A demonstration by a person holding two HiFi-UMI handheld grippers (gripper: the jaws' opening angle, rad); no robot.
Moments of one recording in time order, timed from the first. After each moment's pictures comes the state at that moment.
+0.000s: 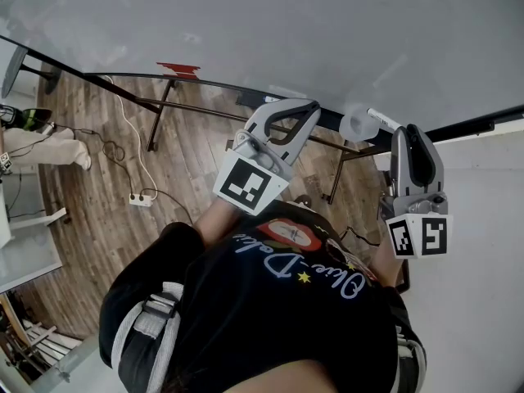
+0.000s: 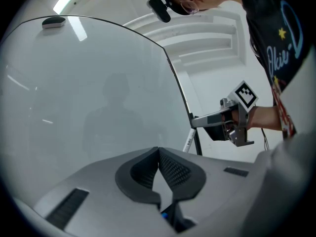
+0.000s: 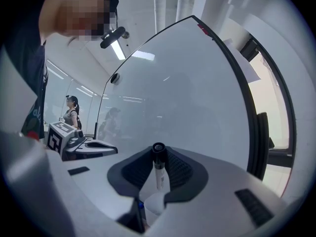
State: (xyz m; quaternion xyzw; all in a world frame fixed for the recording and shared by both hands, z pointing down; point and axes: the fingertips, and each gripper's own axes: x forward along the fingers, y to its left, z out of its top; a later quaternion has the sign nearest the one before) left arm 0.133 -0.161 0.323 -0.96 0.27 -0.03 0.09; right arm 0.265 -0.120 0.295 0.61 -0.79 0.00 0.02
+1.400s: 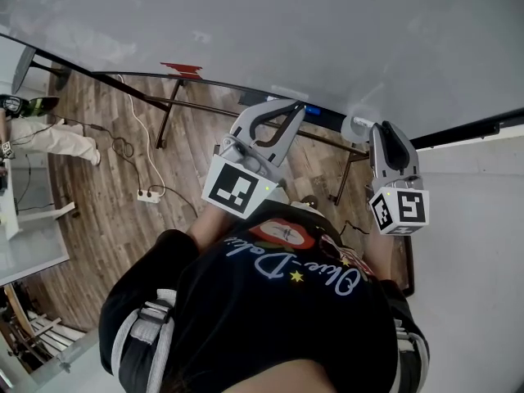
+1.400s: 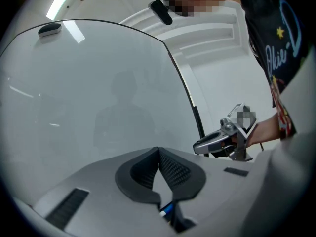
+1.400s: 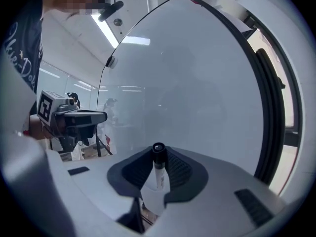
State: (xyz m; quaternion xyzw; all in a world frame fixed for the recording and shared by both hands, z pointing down) left arm 0.118 -0.161 0.327 -0.94 0.31 -0.07 0.10; right arm 0.267 -0.145 0.391 0.59 -0.80 0.06 0.07
